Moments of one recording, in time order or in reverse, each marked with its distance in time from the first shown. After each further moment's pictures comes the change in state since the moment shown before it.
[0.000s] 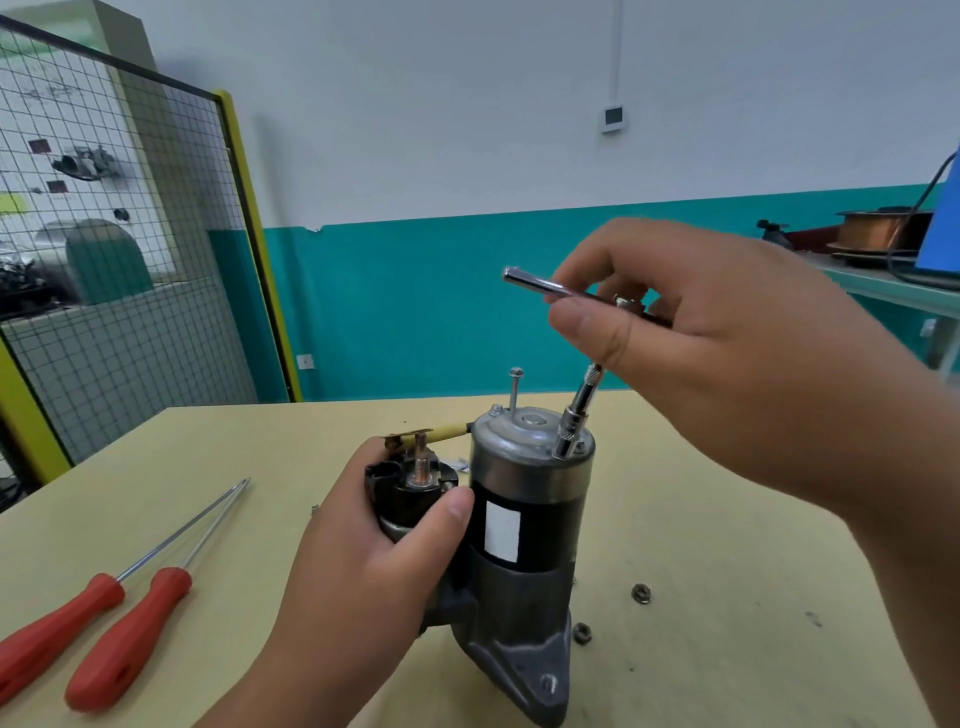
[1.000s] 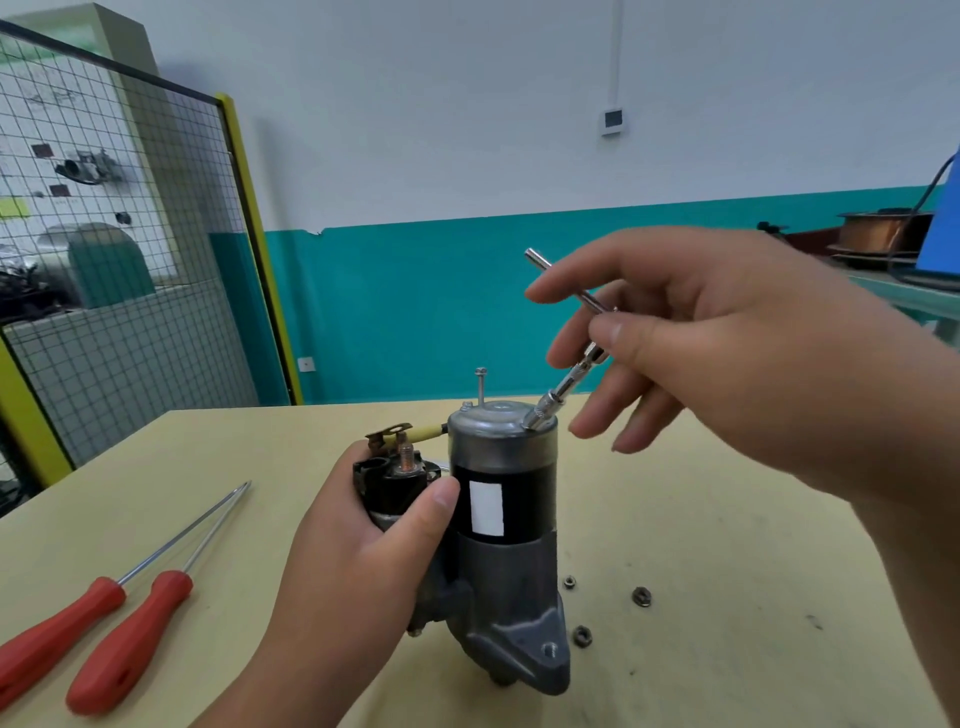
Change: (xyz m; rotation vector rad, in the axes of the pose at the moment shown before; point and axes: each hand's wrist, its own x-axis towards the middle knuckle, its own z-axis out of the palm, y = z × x) left_hand 0.006 -0.011 -0.002 0.009 0.034 -0.054; right_hand 0.000 0.009 -0.005 0.528 -0.181 0.102
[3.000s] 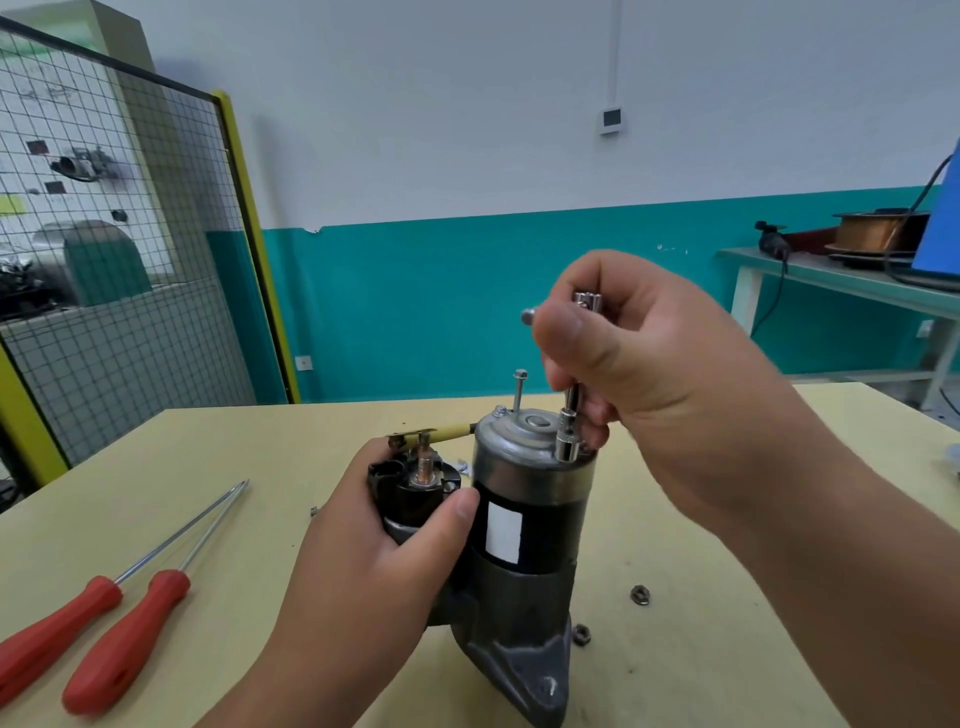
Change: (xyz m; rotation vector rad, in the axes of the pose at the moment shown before) left_hand -0.006 0.015 0.002 0.052 -0.036 0.059; right_hand 0.009 0.015 0.040 0.433 0.119 -0.002
